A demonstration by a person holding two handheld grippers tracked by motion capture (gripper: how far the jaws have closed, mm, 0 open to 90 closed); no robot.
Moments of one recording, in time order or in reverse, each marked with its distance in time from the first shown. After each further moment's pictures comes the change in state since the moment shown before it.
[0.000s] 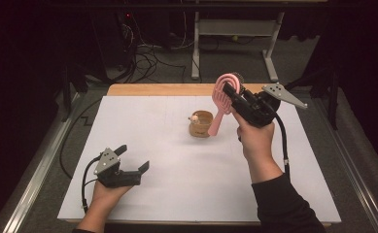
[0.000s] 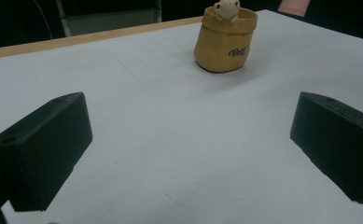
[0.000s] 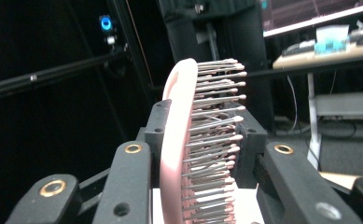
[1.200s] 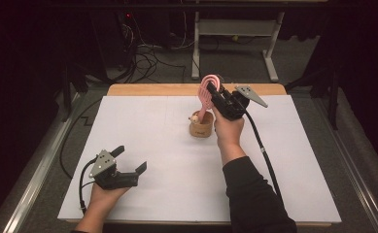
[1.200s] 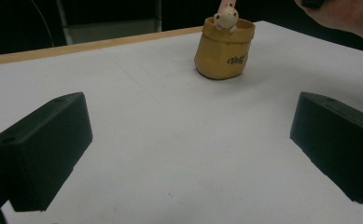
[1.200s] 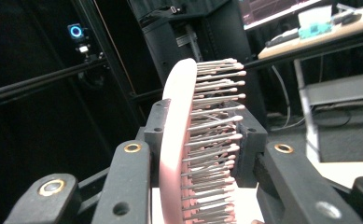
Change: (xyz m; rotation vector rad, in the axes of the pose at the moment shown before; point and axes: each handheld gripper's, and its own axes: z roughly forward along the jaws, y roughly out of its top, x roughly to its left) left arm 0.003 -0.003 -0.008 -0.043 -0.002 -0.011; right arm -0.027 -0.073 0.085 -0.029 -0.064 0.120
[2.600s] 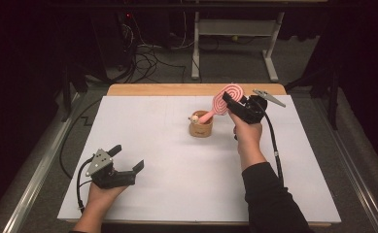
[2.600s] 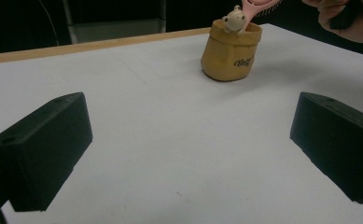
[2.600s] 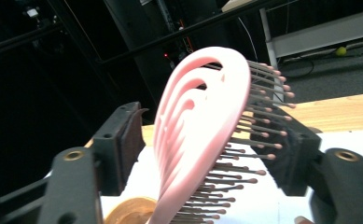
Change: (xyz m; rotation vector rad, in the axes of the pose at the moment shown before) left arm 0.005 0.001 -0.004 -0.001 0.013 -0.013; right arm -0.056 0.005 -0.024 0.178 -0.126 0.033
